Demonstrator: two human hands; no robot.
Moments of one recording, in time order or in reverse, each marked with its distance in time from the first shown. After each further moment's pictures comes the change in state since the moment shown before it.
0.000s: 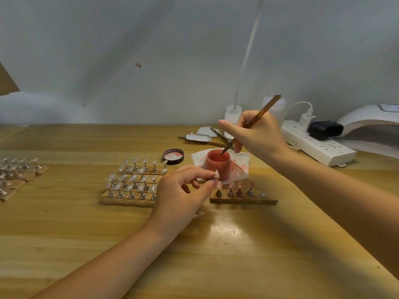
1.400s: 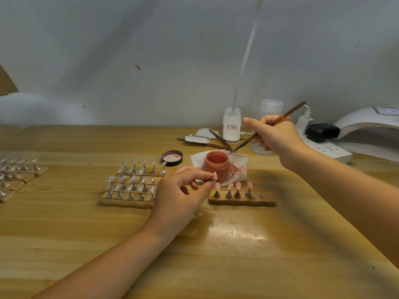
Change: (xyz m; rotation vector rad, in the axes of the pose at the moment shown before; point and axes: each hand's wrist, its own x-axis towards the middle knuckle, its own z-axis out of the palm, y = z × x) left_hand 0.000 0.002 -0.001 0.013 -0.012 -0.026; right_hand 0.006 0.014 -0.024 0.189 0.120 0.370
